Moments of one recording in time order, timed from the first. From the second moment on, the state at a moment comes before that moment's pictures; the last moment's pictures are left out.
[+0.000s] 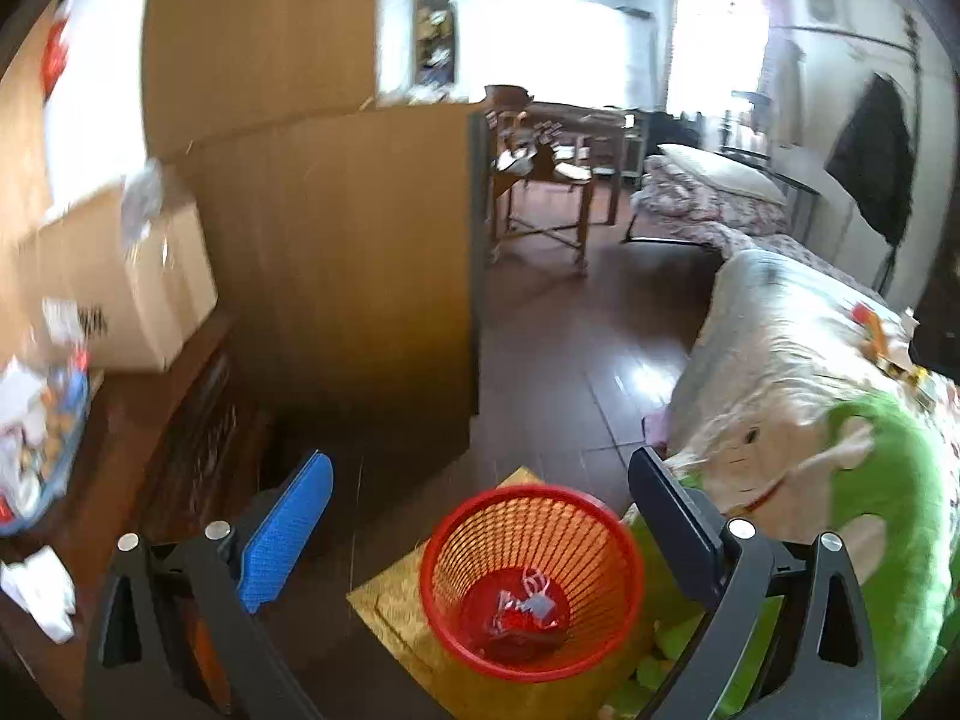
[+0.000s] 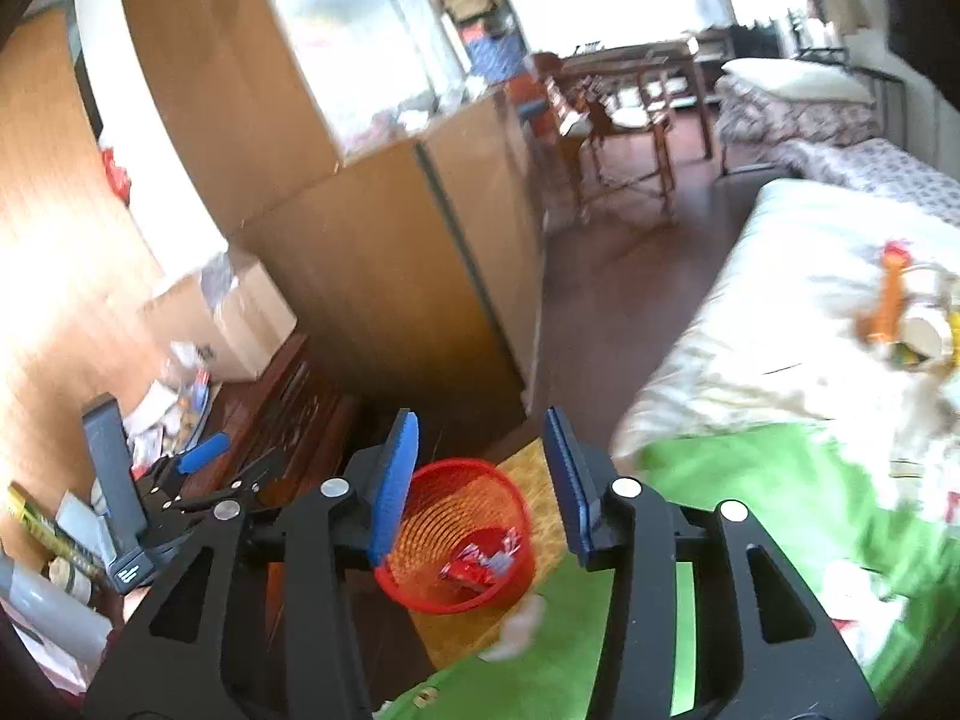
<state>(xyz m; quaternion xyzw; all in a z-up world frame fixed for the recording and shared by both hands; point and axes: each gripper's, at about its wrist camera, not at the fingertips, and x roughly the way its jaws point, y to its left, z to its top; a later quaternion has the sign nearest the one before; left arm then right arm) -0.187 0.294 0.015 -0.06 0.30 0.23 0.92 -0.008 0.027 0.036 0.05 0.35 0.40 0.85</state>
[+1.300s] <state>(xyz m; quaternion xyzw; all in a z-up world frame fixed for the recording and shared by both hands) 0.151 -0.013 -0.004 0.01 0.42 -0.07 0.91 0.089 -0.306 -0.028 0.30 0.32 0.09 0.89</state>
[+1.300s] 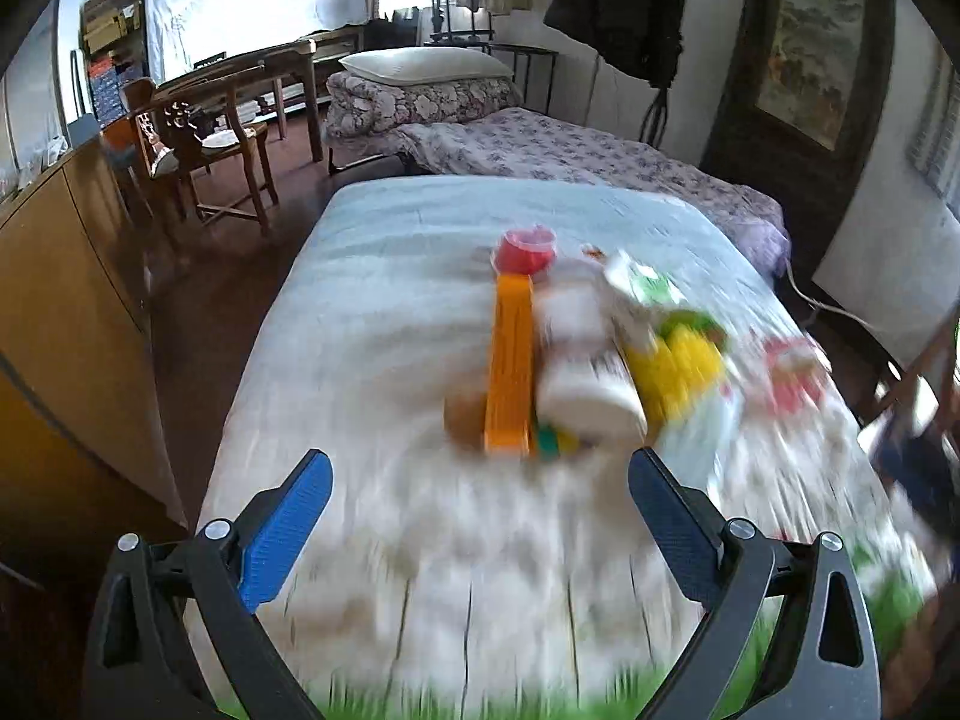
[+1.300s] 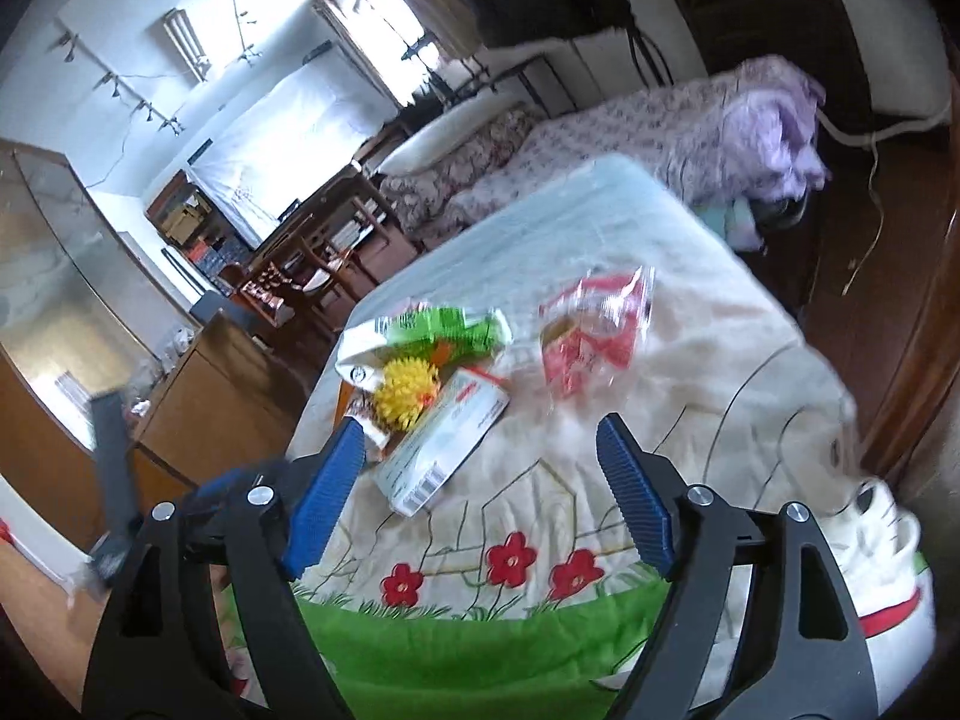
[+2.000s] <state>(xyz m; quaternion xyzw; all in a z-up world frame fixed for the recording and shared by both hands) 0.186 -0.064 -0.028 0.05 0.43 -0.19 0.88 0.085 -0.304 -0.033 0.33 0.33 0.12 0.88</state>
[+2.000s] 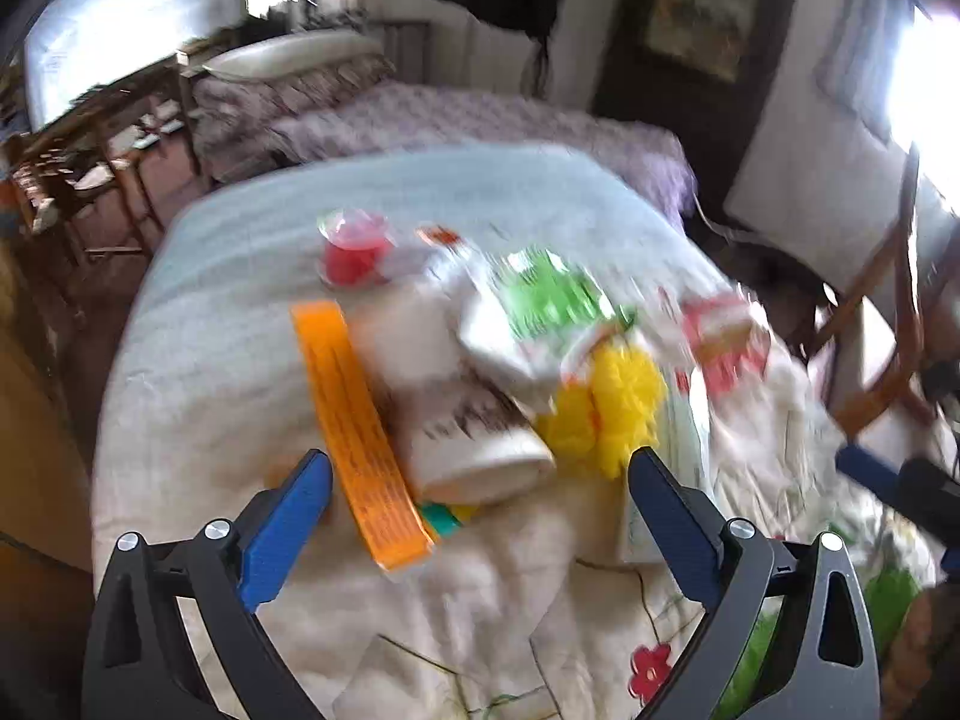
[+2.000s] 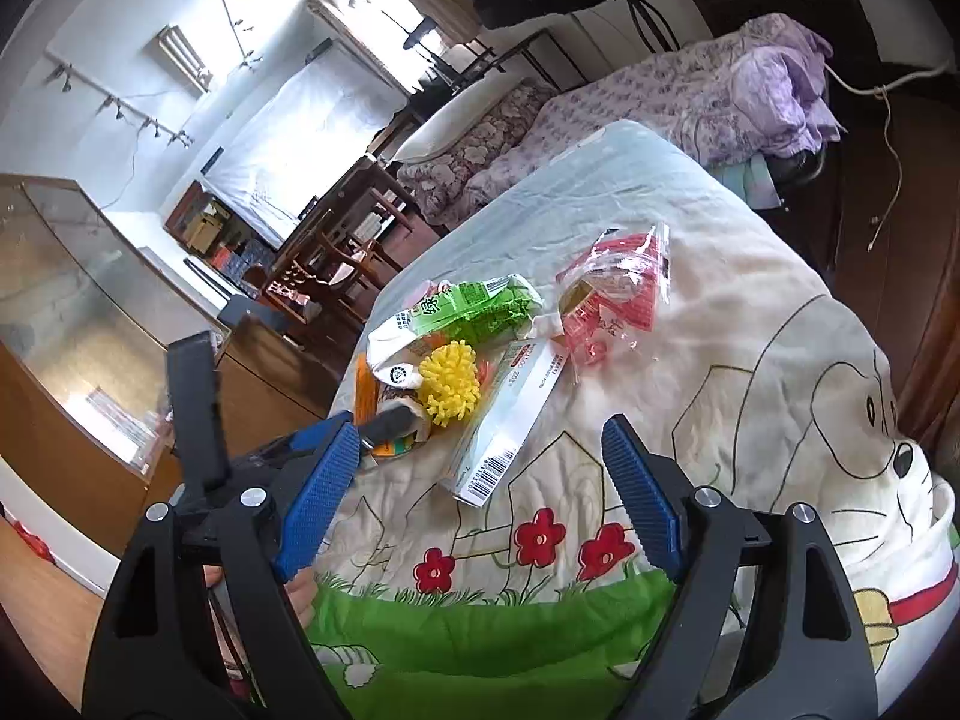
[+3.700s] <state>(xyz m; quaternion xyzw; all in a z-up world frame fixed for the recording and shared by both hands) 0.227 0.046 -0.040 -0.10 0.48 -0.03 0.87 0.082 -0.304 -0.036 0.35 0.33 0.13 0.87</state>
